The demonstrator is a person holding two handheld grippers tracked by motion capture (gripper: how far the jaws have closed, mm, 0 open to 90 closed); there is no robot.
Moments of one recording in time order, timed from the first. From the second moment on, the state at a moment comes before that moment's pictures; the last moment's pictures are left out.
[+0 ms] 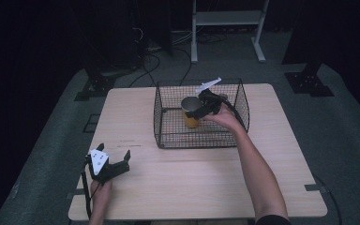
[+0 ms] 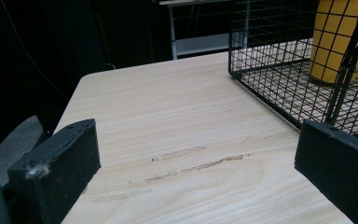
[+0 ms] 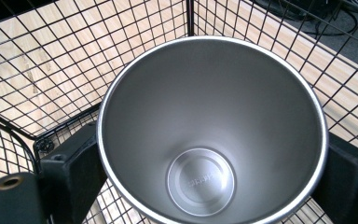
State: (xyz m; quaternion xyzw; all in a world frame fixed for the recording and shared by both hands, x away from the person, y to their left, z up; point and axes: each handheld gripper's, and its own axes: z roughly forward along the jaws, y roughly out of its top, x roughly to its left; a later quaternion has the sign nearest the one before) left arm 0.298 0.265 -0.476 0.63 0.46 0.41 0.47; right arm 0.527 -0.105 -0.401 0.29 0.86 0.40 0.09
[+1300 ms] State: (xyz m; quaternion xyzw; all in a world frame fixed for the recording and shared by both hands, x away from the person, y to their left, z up) left arm 0.299 0.265 -0.476 0.63 0.46 0.41 0.47; right arm 0.520 -0.116 -0.389 0.29 0.87 0.39 0.09
